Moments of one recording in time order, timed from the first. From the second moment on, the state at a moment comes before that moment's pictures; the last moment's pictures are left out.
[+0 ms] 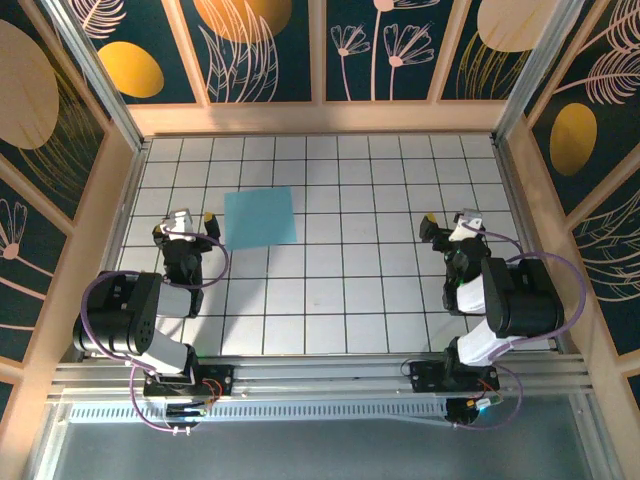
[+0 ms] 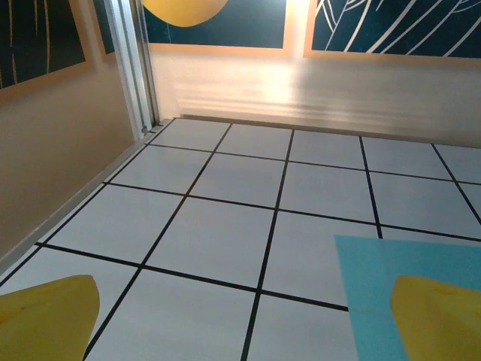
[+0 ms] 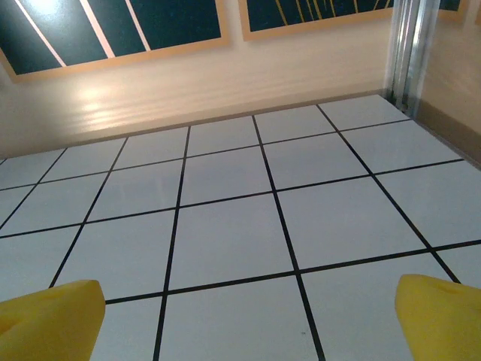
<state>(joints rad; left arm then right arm) -0.06 1.52 0.22 1.17 -0.27 -0.07 -0.03 1.57 0.20 1.24 0.00 0.13</state>
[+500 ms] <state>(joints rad) -0.06 1.52 0.22 1.17 -0.27 -0.07 -0.03 1.57 0.20 1.24 0.00 0.13</state>
